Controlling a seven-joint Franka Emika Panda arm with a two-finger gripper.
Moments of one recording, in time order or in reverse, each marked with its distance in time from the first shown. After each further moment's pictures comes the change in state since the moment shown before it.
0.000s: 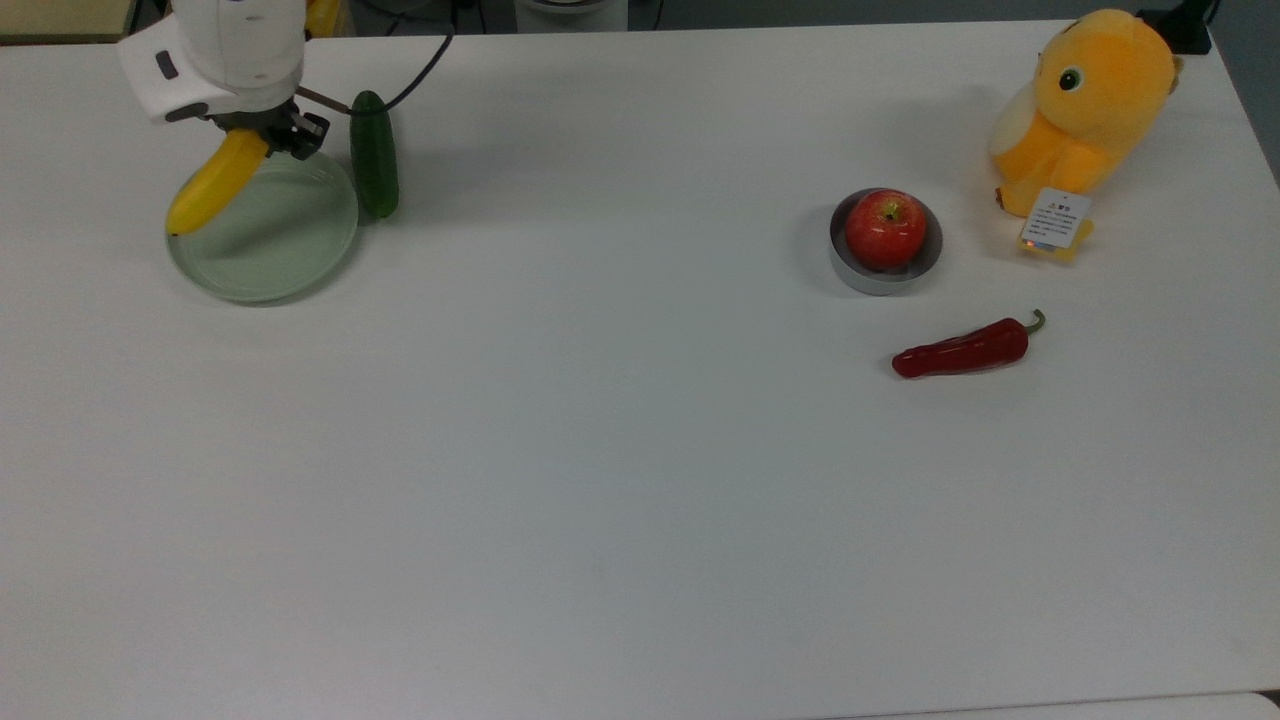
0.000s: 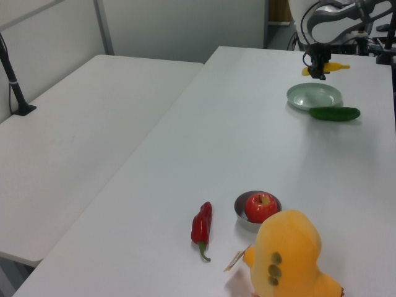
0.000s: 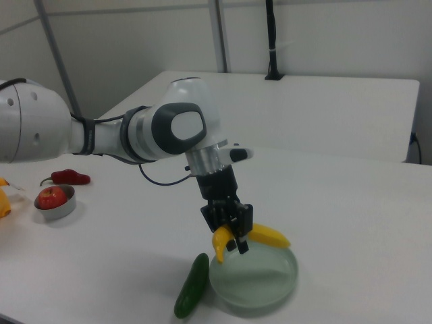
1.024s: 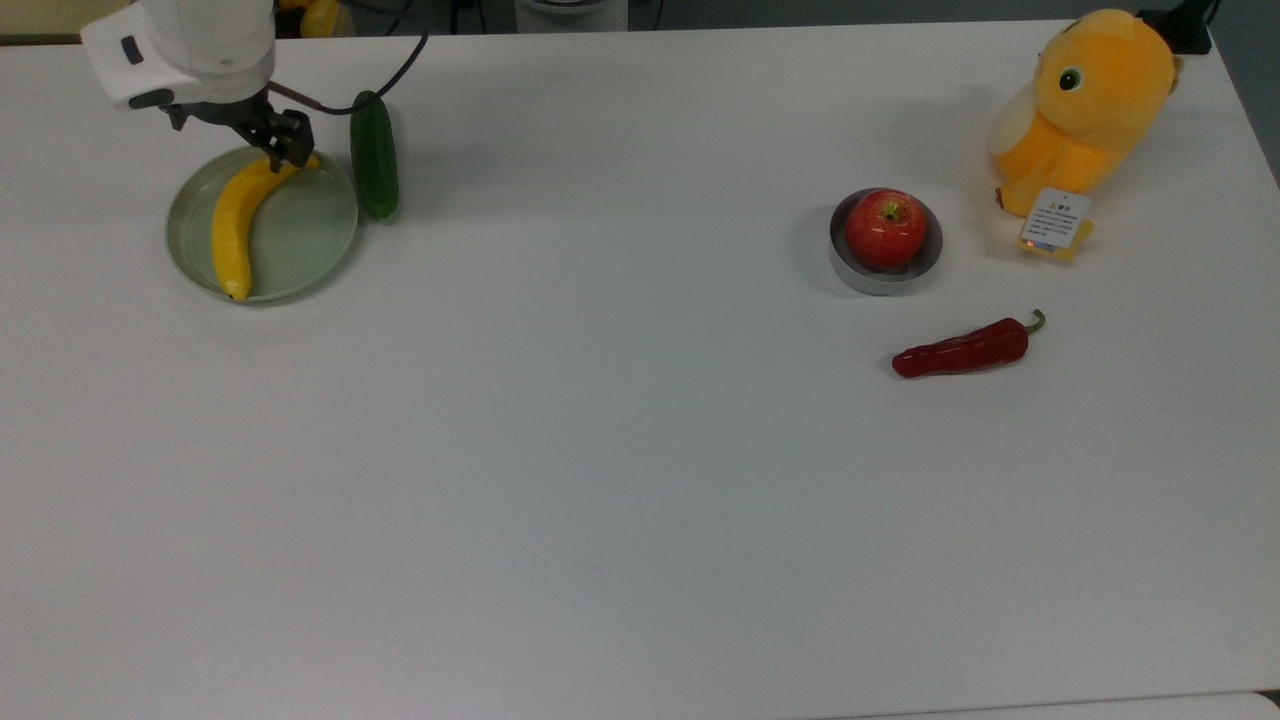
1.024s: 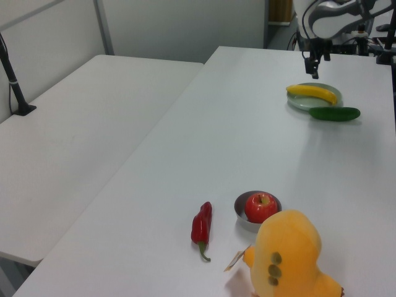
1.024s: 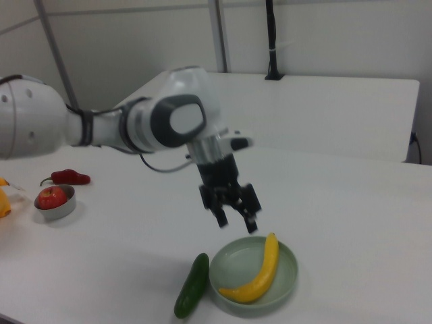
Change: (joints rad) arm 0.001 -0.014 -0.004 0.028 0.059 0.054 0.000
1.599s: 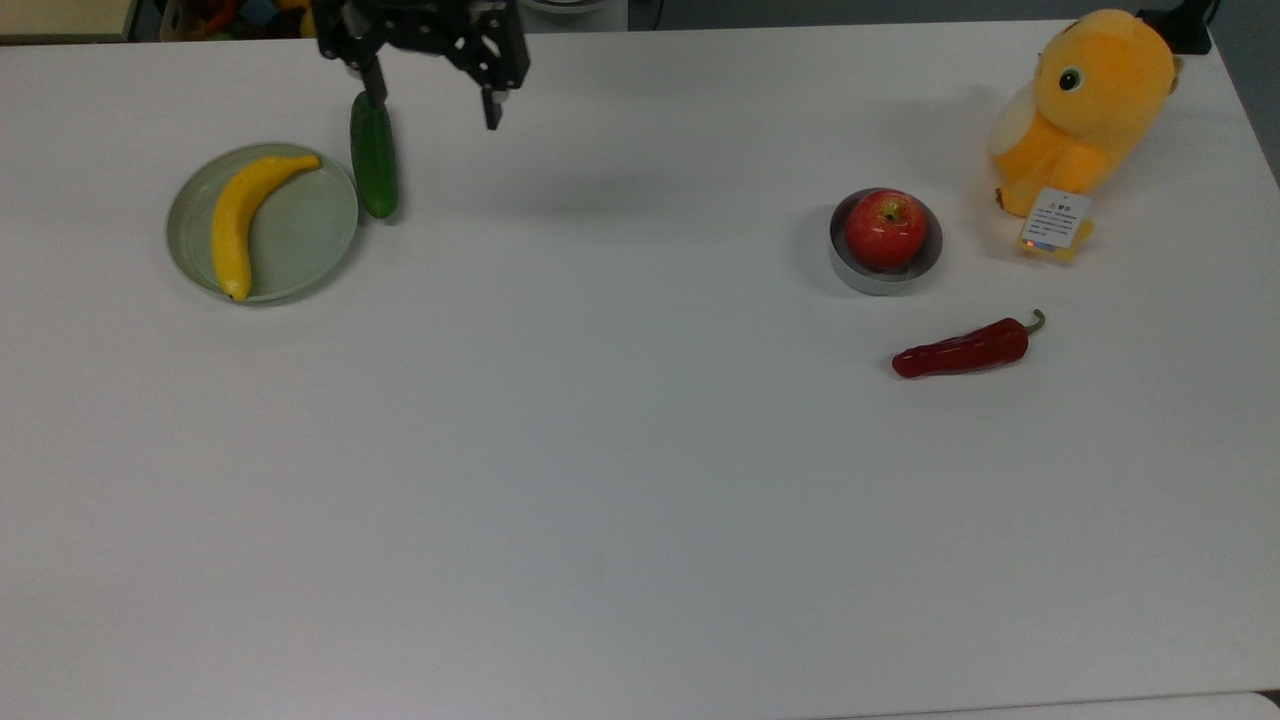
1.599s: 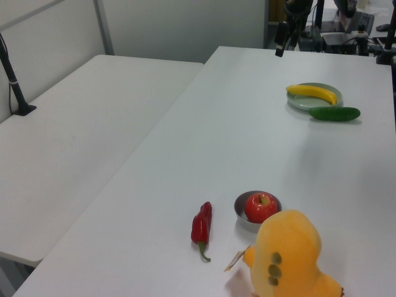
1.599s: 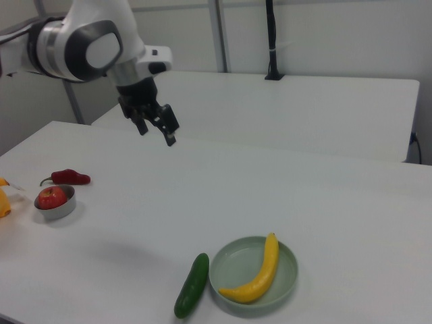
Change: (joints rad) arm 0.241 -0.187 0.011 0.086 0.376 -0.014 0.027
